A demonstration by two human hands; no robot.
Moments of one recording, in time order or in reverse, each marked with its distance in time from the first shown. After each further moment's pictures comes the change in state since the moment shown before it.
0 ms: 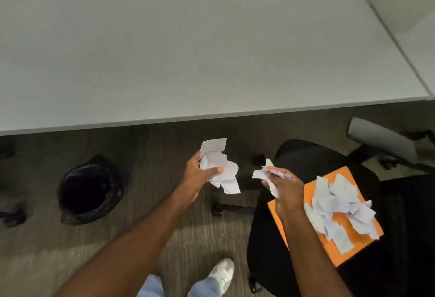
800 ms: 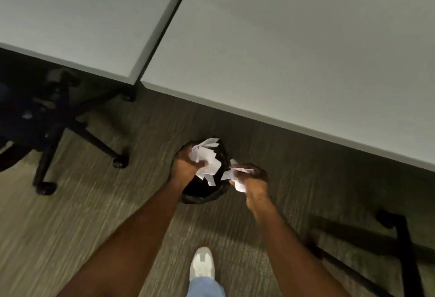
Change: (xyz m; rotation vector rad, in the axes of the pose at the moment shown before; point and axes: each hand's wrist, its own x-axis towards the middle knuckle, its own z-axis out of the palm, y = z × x) left_hand 0.043 -0.061 -0.489 0.430 0.700 0.082; right_hand -0.072 0.258 0.459 -0.367 -0.616 0.274
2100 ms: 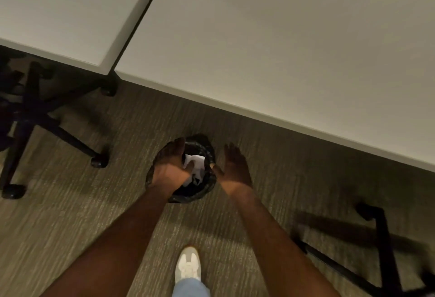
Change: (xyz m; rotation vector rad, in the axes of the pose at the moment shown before) left_hand 0.012 -0.025 0.010 0.637 -0.107 0.190; right_hand 0.048 0.008 0.012 -1.270 0.039 -0.517
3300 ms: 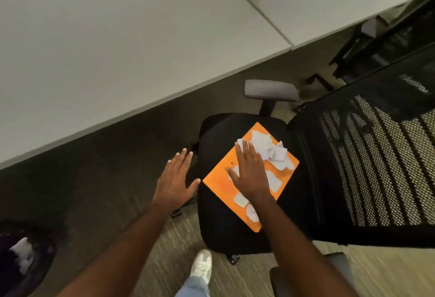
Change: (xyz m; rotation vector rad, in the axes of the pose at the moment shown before) left_hand -0.314 0.494 0.135 0.134 -0.350 1.025; right_hand -0.476 0.404 -0.258 -0.167 0.486 0.635
